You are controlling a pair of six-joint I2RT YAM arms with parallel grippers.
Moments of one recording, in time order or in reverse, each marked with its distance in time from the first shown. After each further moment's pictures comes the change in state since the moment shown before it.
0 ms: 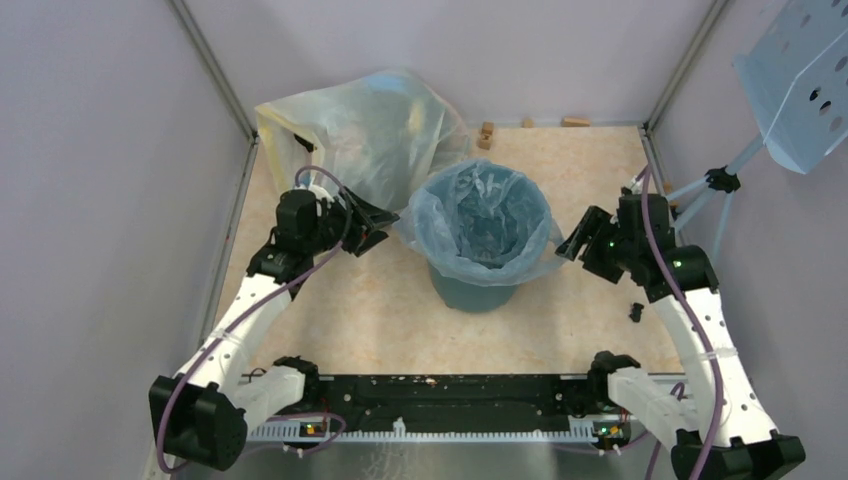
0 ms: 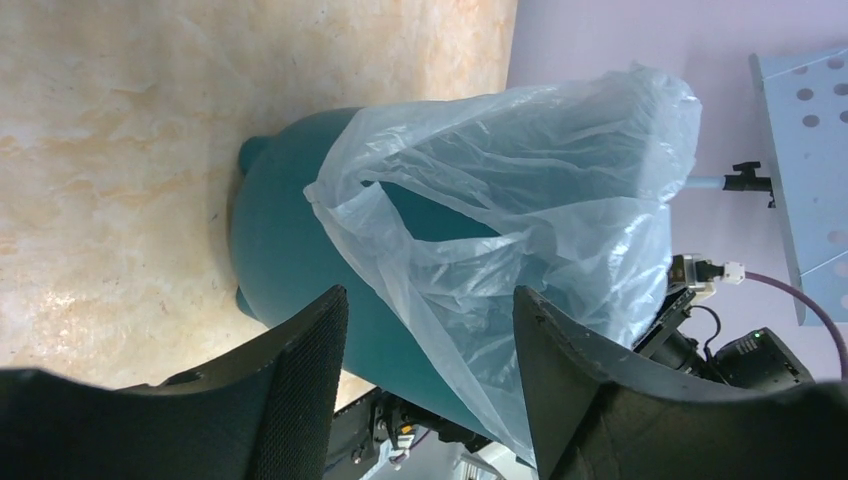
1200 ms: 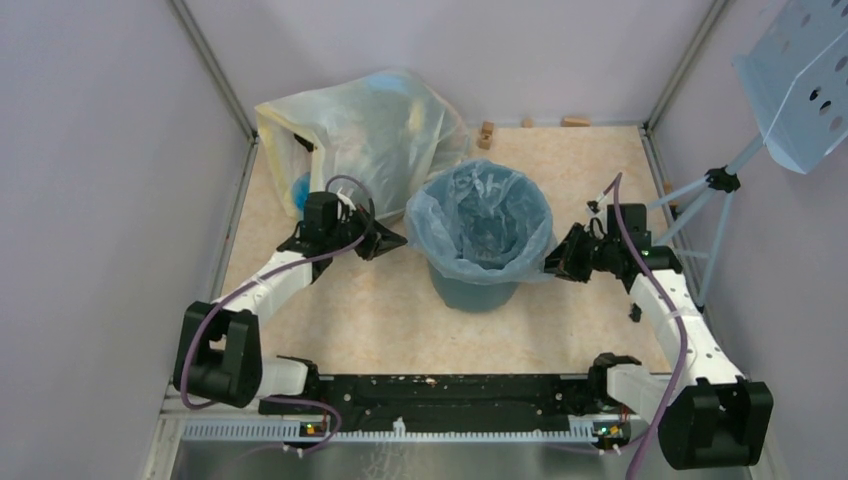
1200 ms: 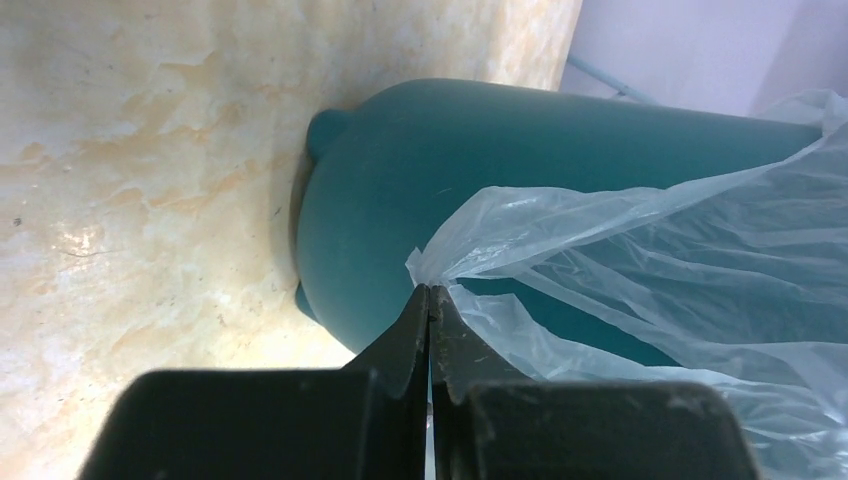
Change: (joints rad) left arm 0.013 0.298 -0.080 0.211 0.142 0.036; right arm -0.145 0.121 -0.282 0.320 -0.513 -0.027
